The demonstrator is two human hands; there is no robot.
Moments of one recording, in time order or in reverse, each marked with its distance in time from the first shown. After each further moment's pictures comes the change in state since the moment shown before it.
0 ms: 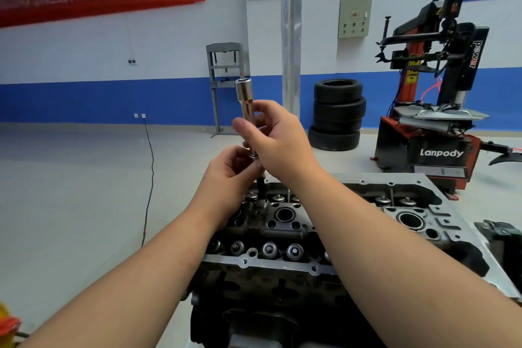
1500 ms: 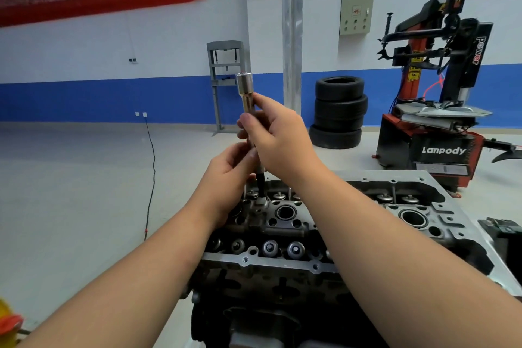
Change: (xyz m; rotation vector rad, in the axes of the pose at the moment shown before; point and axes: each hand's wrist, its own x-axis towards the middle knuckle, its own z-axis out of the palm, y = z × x) left_hand 0.006 -0.005 -0.001 -0.041 -0.054 0.002; right_hand 0.000 0.000 0.000 -0.082 -0.004 -0.082
